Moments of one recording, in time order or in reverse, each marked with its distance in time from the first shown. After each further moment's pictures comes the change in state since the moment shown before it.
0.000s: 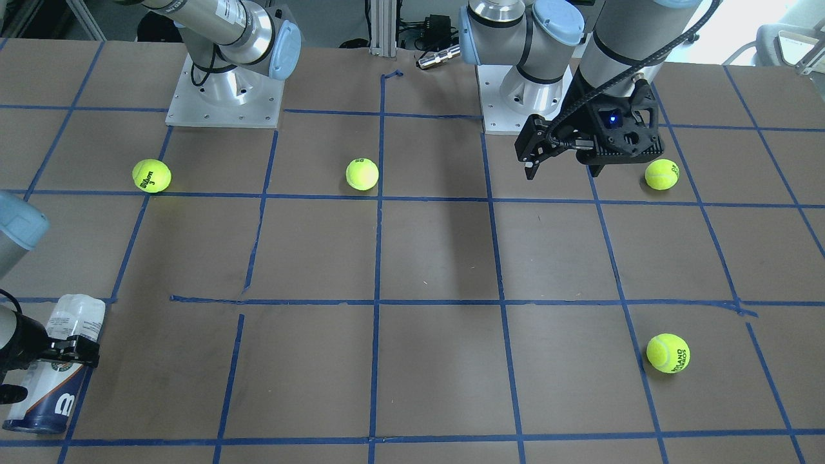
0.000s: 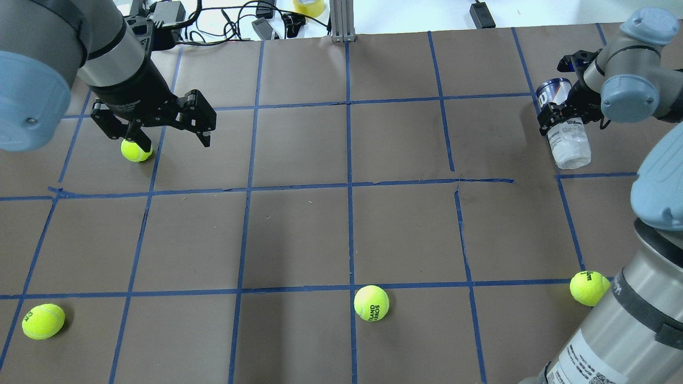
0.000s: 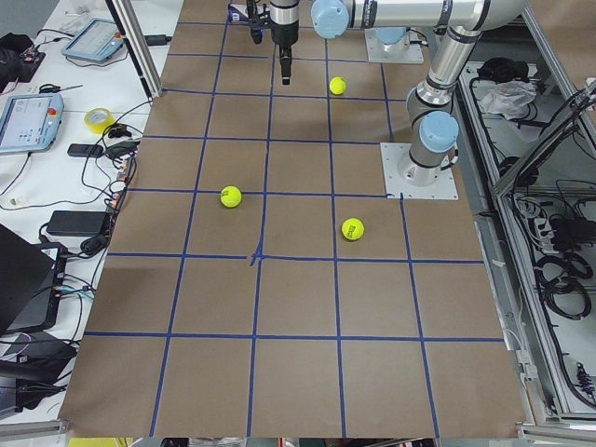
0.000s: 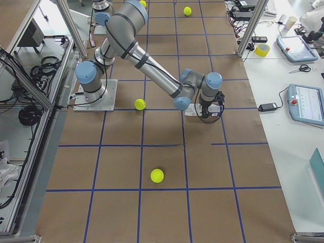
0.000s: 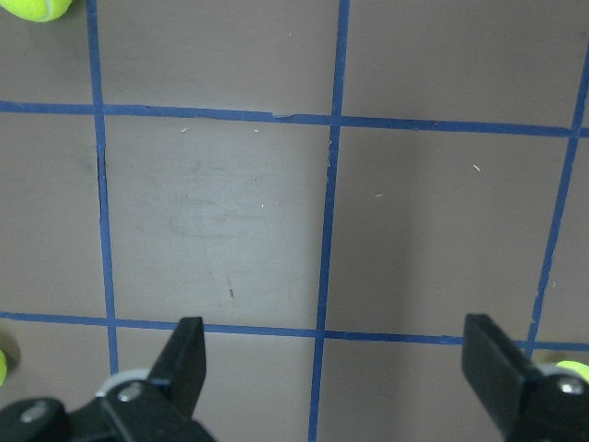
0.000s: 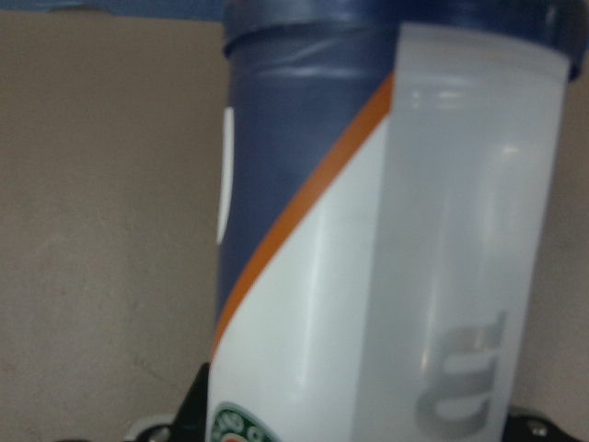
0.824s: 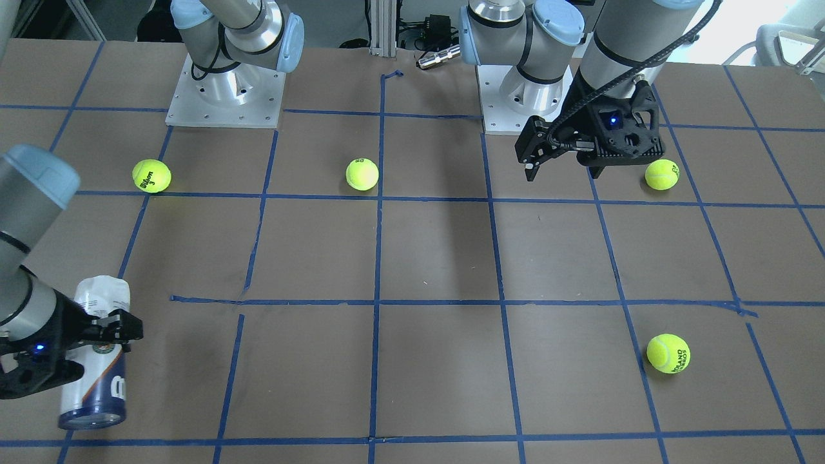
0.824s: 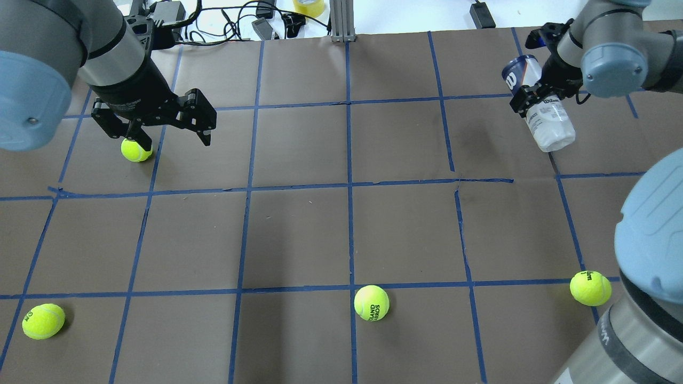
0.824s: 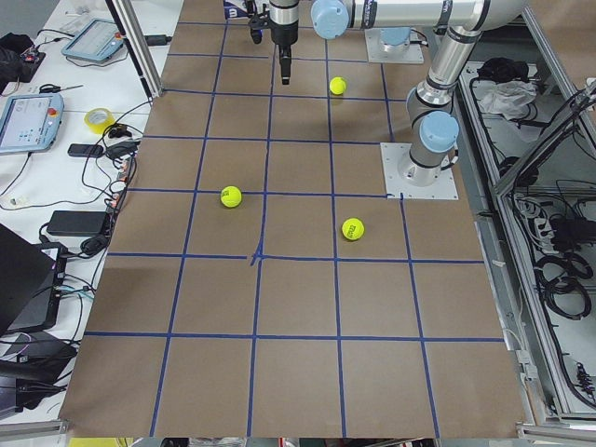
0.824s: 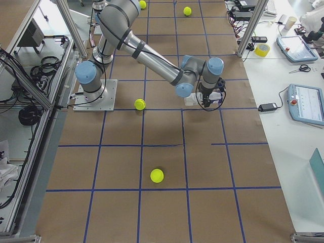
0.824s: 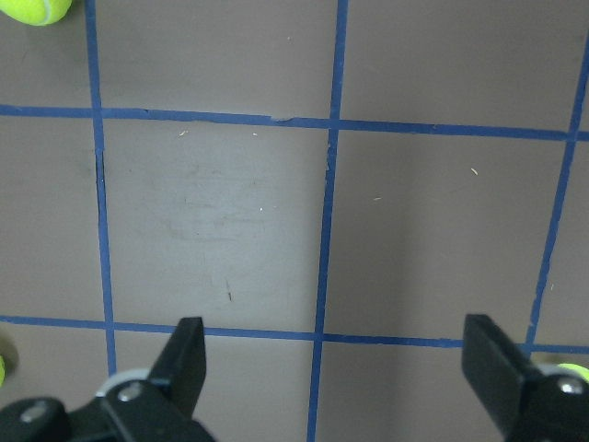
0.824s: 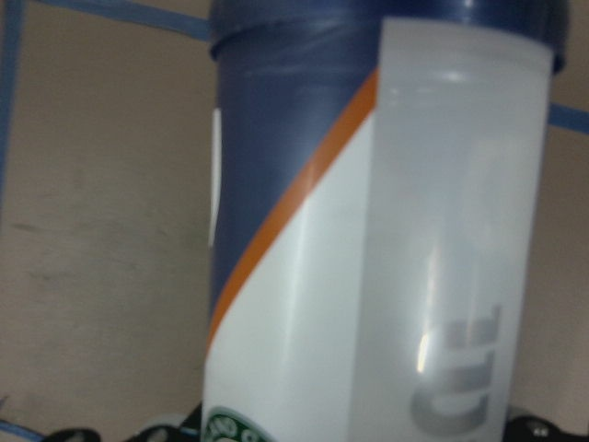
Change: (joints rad) left arm 0.001 -0.002 0.001 0.005 -0.001 0.000; right arm 0.179 -0.143 -0.014 0.126 0.012 -0.102
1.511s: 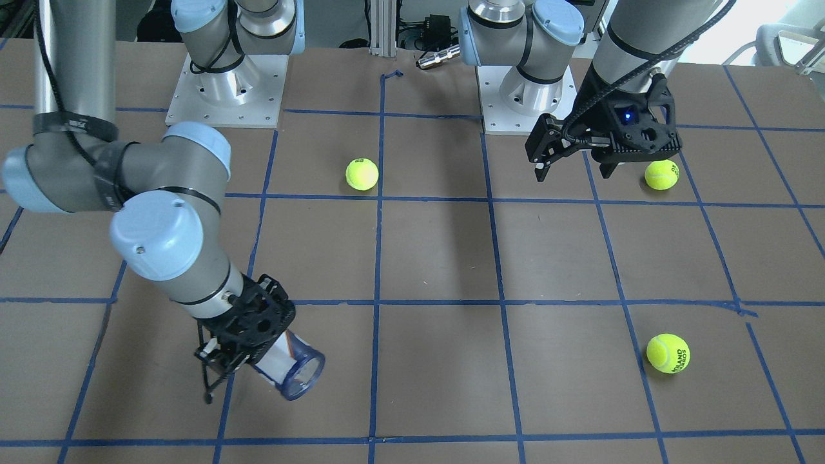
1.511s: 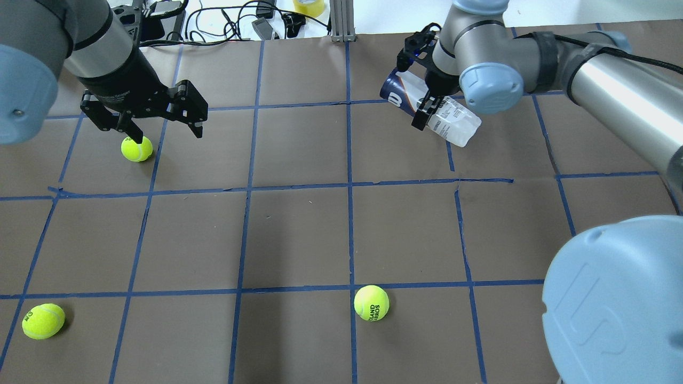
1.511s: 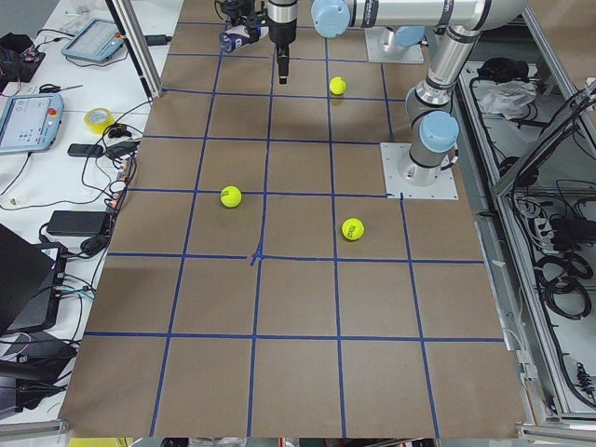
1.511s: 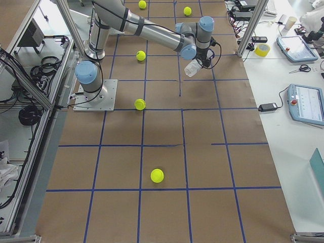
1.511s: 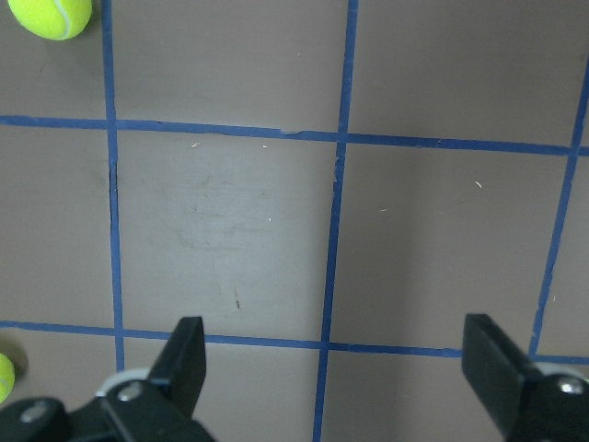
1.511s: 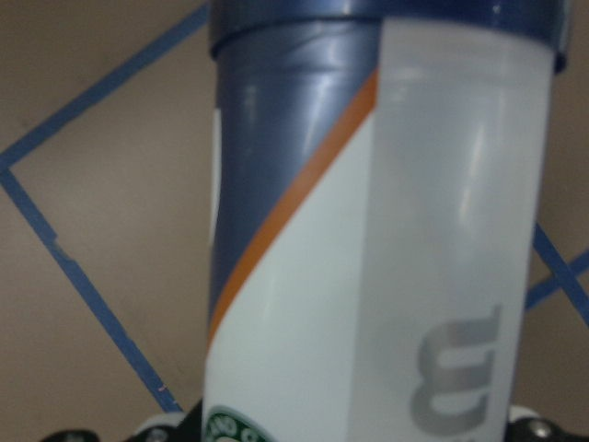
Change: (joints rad) left arm 0.023 0.003 0.021 0.004 -0.001 0.013; right arm 0.333 -0.012 0.013 -0.081 0.049 -0.367
